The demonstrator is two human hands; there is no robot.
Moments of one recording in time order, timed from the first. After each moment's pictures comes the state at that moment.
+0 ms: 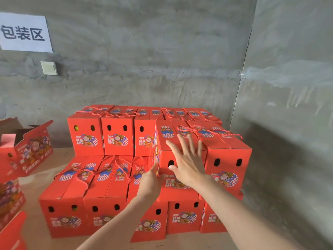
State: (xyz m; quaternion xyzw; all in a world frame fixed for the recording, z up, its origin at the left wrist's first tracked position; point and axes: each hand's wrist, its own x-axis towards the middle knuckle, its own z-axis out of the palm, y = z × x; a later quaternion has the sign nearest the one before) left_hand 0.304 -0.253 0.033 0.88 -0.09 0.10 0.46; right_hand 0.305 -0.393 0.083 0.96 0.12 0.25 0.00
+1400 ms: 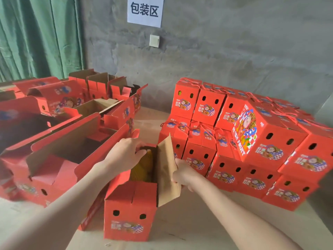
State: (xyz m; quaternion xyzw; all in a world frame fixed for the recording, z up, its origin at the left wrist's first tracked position) left_hand 0.045 0.118 0.056 0.95 0.02 0.17 0.25; right_hand 0.099 -0.071 0.029 0.91 0.08 -0.21 -0.35
